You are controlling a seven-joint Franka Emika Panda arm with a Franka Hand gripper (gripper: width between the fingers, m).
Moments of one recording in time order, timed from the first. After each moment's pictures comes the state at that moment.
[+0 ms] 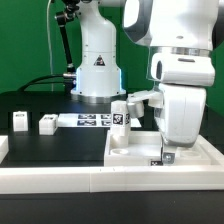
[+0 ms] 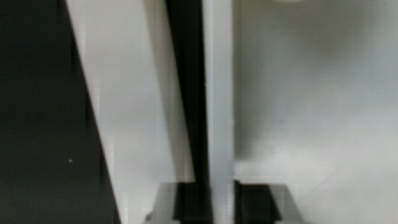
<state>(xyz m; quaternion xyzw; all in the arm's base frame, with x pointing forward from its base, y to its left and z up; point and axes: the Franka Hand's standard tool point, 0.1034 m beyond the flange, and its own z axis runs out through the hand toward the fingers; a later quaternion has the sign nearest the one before) 0.640 0.062 0.032 0.75 0.65 0.01 0.06</state>
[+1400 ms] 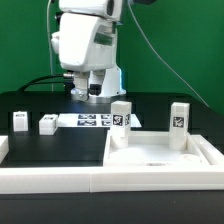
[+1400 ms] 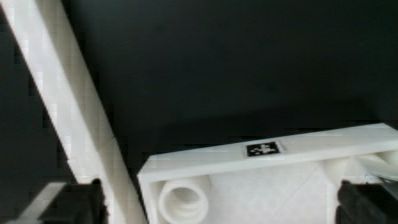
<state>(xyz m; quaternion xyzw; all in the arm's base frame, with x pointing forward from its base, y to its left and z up) 0.566 -0.054 0.117 0.80 0.59 -0.01 0.07</state>
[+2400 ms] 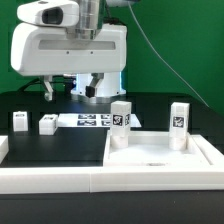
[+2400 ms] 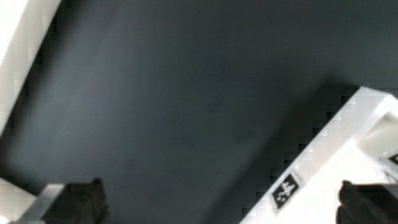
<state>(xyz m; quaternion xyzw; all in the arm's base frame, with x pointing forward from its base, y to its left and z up) 0.533 -0.084 0.106 0.97 0.24 -0.04 0.03</state>
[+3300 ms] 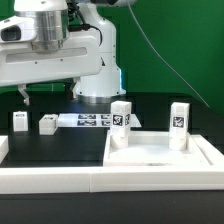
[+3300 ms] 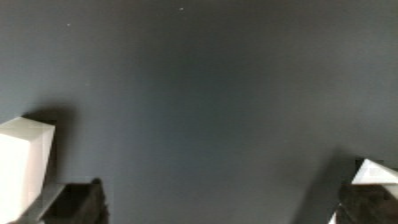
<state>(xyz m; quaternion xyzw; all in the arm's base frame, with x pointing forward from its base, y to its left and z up) 0.476 -0.126 0.087 0.99 0.15 -0.06 -0.03</state>
